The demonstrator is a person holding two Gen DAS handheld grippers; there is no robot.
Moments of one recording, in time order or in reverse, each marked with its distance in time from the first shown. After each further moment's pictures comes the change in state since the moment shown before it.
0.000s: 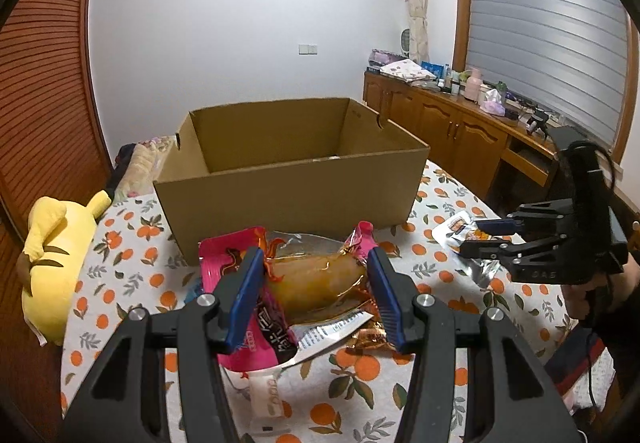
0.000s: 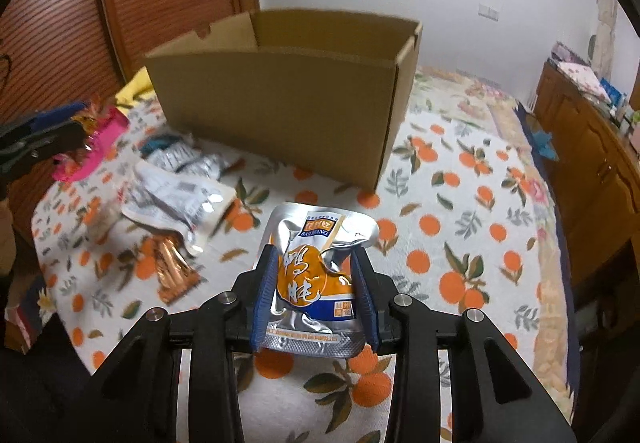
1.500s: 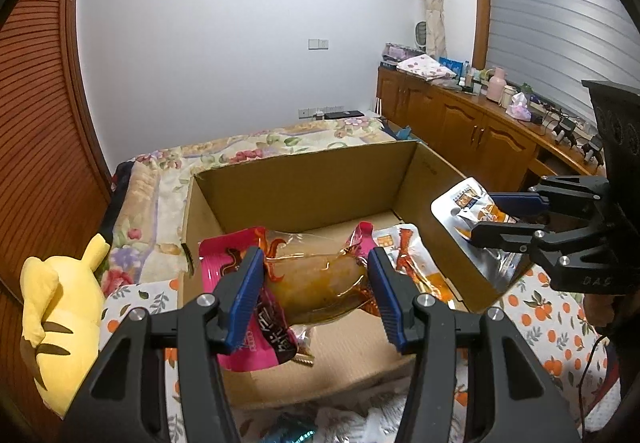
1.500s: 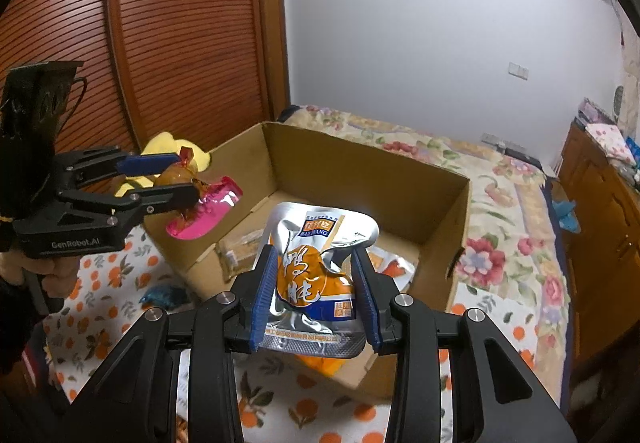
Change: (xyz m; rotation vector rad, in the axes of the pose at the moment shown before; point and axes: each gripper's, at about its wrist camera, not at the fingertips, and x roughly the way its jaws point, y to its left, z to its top) left arm 0.118 0.069 0.115 0.017 0.049 0.022; right arm 0.045 -0.008 0.165 -0.069 -0.147 0.080
